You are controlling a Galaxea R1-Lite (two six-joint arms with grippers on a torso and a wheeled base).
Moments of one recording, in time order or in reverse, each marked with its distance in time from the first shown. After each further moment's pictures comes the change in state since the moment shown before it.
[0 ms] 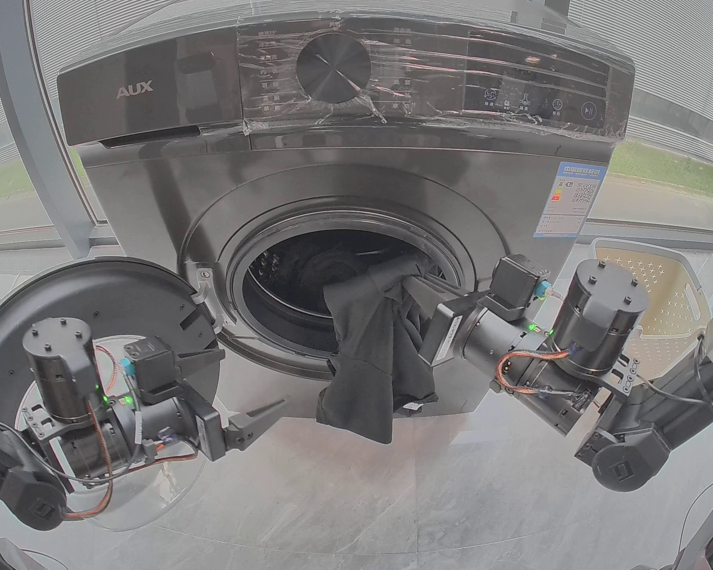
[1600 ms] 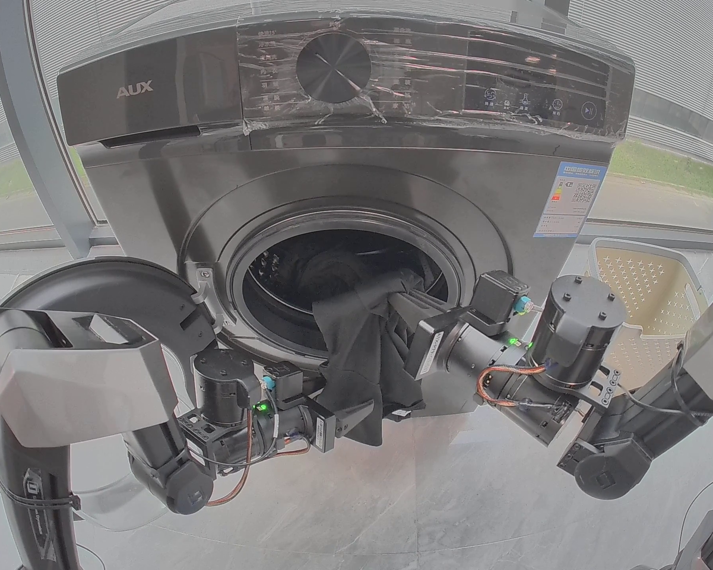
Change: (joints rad) left arm -0.079 0.675 -0.285 -0.365 -0.054 -0.076; right arm 0.018 0.056 -0.009 -0.019 -0.010 0.004
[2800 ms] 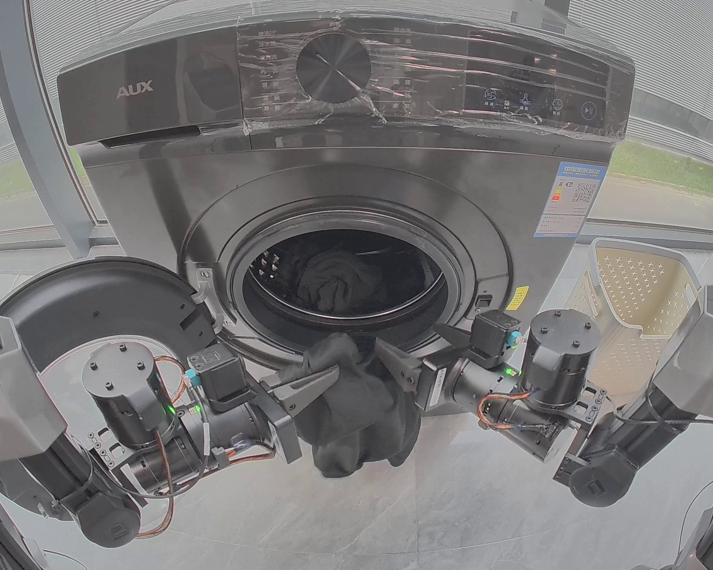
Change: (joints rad) left arm -0.065 -0.359 0.276 -0.164 -0.001 -0.044; right arm -0.042 0.071 0.079 -0.002 -0.003 -0.014
